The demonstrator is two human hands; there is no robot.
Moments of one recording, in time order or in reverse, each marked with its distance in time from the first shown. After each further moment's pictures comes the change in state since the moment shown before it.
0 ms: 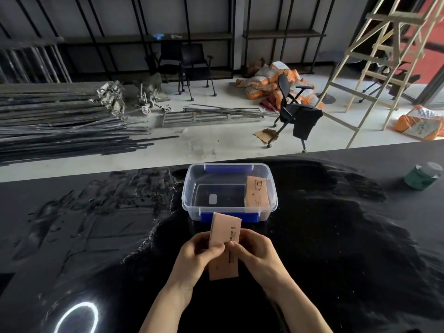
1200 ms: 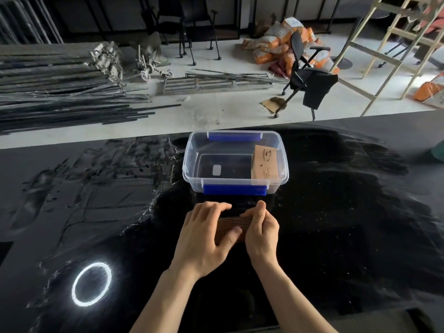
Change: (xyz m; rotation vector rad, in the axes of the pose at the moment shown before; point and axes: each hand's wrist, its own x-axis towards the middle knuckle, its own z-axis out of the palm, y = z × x) left_hand 0.011 -0.022 -0.001 1.129 0.069 0.675; right_hand 0.023 0.053 0.026 -0.107 0.595 -0.105
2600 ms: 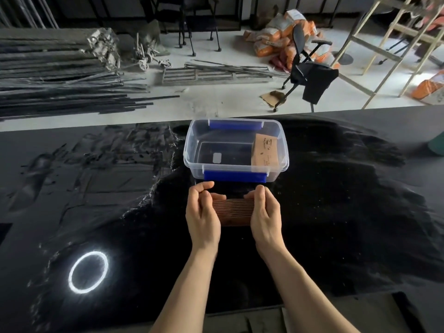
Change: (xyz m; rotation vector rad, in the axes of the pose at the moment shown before) left_hand 0.007 0.024 0.032 -0.878 0.506 -0.597; right_hand -0.001 -0.014 -0.013 0.014 -0.153 0.028
